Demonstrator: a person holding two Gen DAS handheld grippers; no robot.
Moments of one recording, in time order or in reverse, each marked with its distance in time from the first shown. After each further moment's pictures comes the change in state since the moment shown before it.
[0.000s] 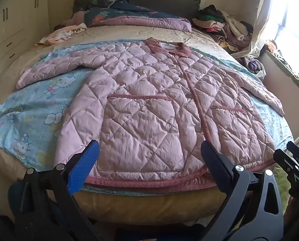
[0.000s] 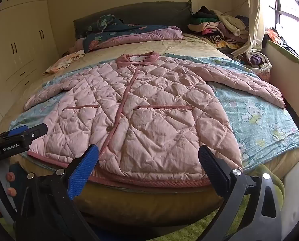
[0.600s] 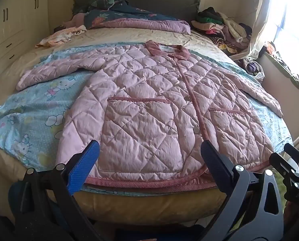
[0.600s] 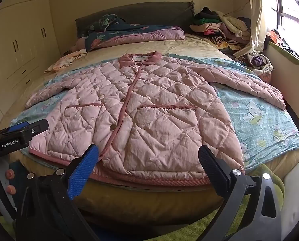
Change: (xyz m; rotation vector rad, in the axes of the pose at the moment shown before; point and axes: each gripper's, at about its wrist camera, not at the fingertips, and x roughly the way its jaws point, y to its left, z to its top) left arm -0.006 -0.003 0.006 0.004 -0.007 -0.001; right arm -0.004 0.008 0.000 -0.011 0.000 0.007
